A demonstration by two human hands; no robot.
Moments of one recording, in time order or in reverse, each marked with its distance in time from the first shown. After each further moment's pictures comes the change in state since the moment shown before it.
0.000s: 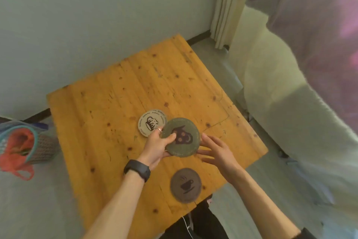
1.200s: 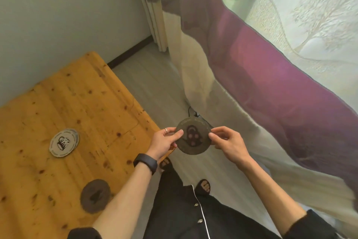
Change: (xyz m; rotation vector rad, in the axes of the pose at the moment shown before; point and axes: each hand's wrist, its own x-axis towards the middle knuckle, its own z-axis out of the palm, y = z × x) left_hand 0.001 -0.041 0.409 0.315 -0.100 0.002; right_hand -0.083 0.002 -0.421 -0.194 0.334 -0.277
